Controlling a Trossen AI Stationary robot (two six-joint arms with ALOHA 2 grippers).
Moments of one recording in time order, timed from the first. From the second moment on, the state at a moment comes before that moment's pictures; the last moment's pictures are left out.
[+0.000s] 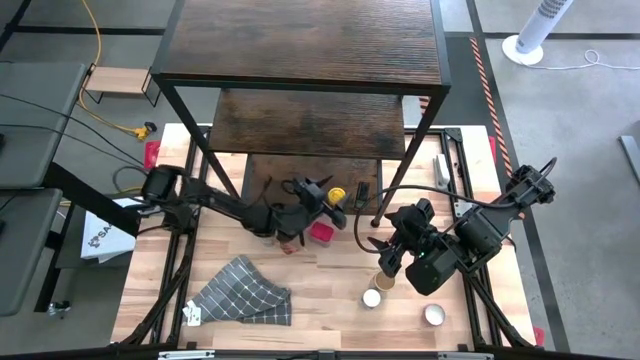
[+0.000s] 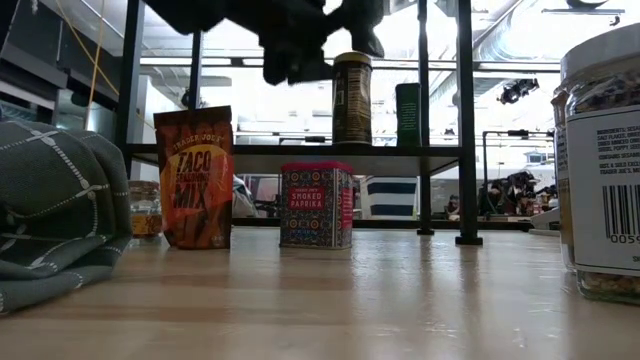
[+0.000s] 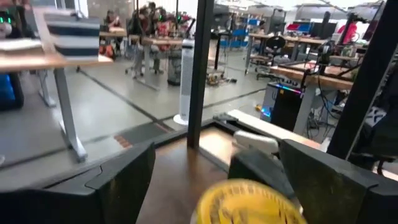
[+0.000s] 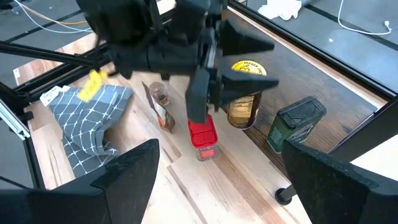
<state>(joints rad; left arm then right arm) -0.18 1.82 1.06 0.71 -0.97 -0.14 0.63 1.57 1.75 -1.30 0.82 1.12</state>
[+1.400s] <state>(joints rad) -0.14 1.56 1.11 0.21 -0.49 -0.21 0.63 1.57 1.75 -1.31 0.91 1.10</state>
